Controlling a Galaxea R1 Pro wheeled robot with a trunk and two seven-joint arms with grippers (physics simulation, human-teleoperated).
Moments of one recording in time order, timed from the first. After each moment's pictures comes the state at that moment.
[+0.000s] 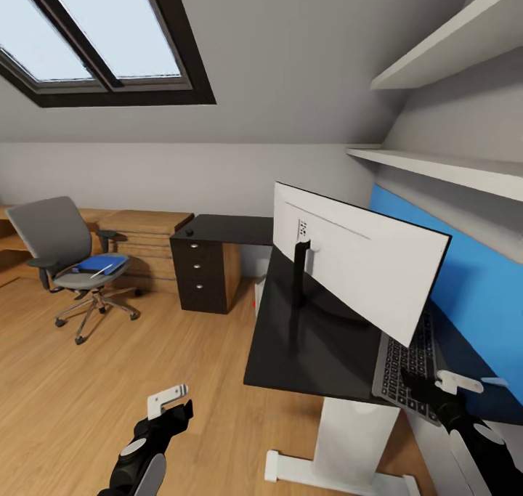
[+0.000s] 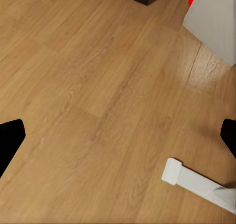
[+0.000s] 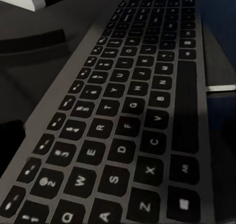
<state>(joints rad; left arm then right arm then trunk) -0.12 -0.01 -0.16 -1.33 0.43 0.40 0.46 -0.25 -0.23 -0.22 -1.10 -0.31 0.18 0.01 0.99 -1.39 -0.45</state>
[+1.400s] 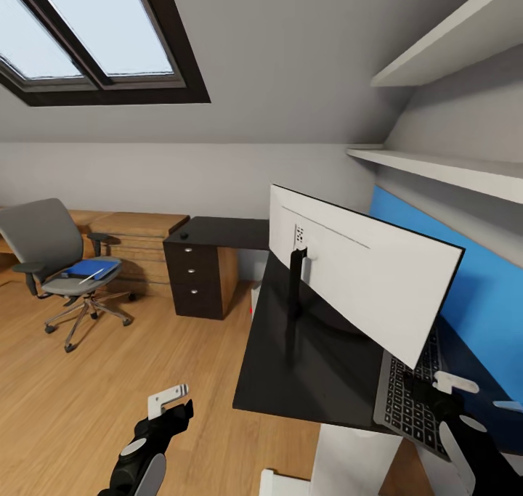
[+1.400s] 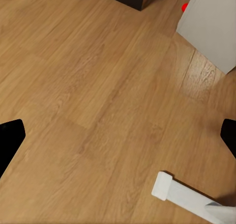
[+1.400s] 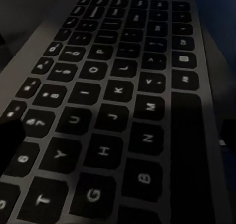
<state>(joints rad) -0.12 -0.01 -0.16 -1.33 0.43 0.40 0.46 -0.38 -0.23 -0.22 -0.83 -0.22 0.10 -0.03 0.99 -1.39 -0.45</state>
